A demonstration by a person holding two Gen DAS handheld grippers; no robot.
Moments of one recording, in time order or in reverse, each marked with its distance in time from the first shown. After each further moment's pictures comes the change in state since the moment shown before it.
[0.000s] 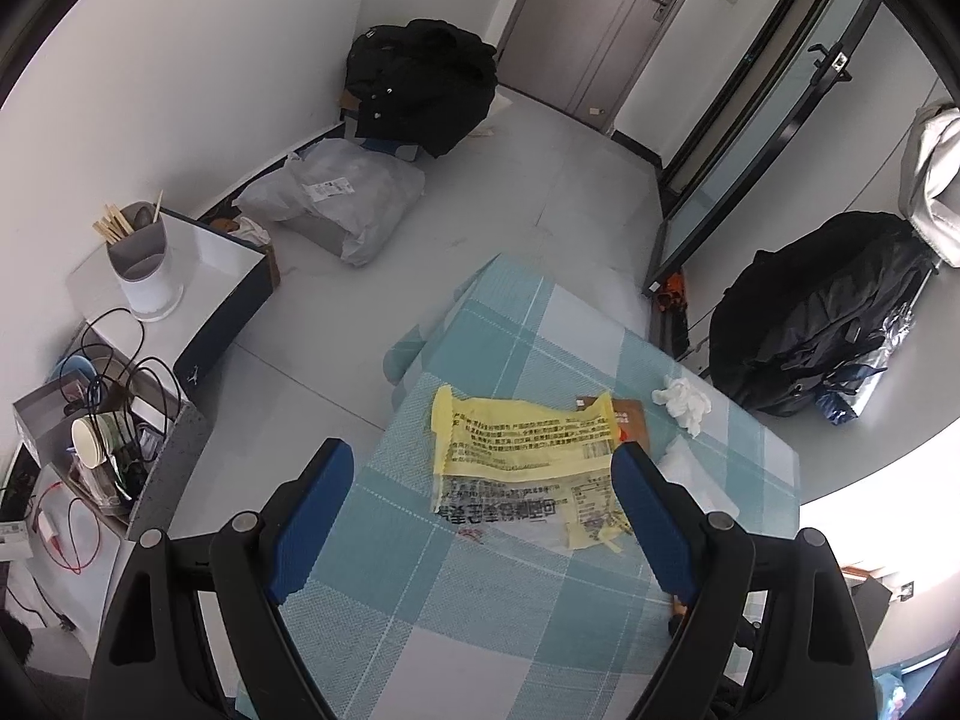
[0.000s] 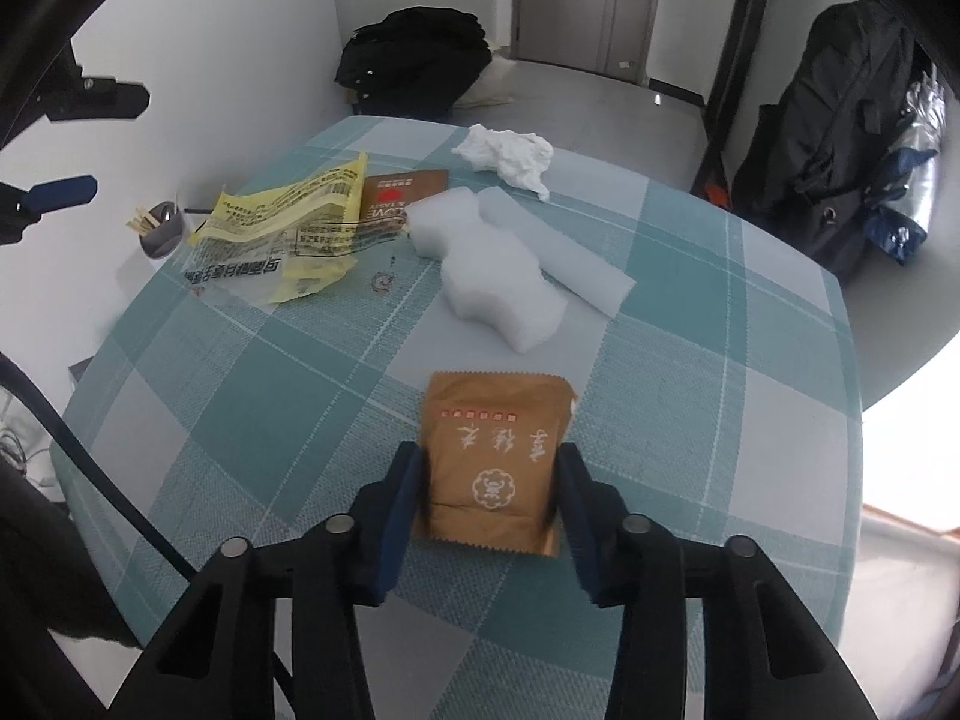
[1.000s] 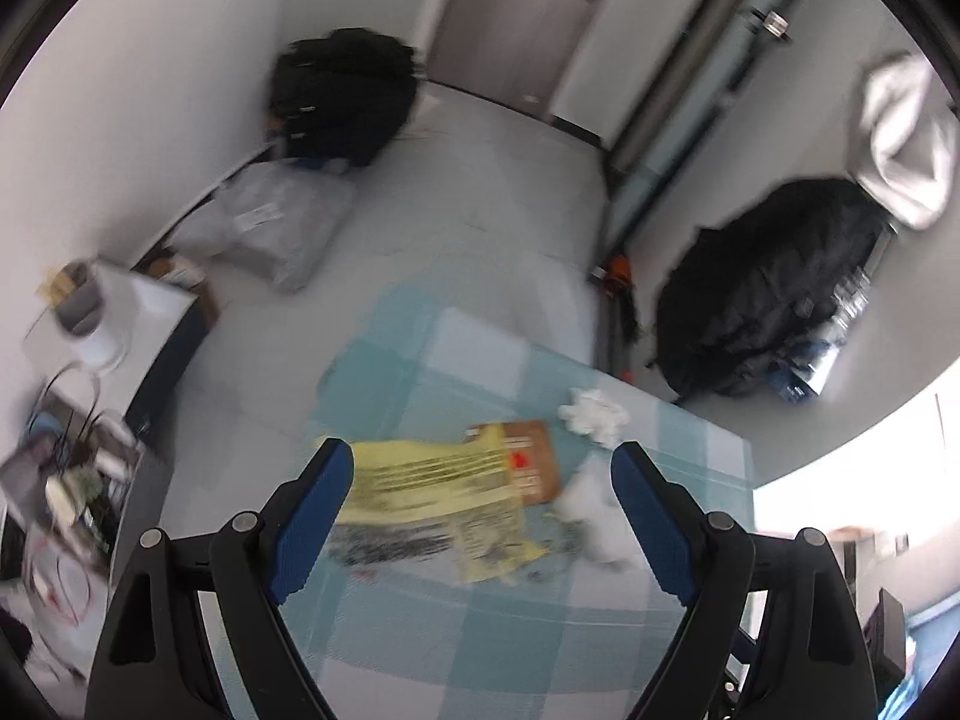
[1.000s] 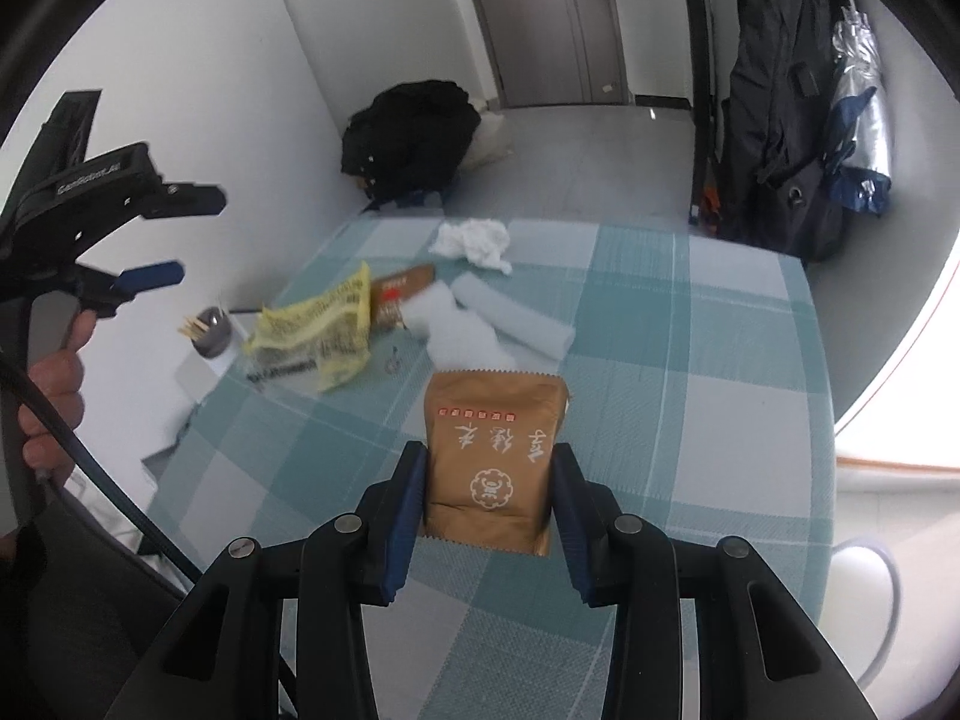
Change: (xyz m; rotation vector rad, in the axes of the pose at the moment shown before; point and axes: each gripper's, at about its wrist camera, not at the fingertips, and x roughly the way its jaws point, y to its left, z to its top) left arm 0.003 -0.066 0.024 0.148 0.029 -0.106; right arm -0.054 -0.048 -0.002 0.177 -0.154 0.173
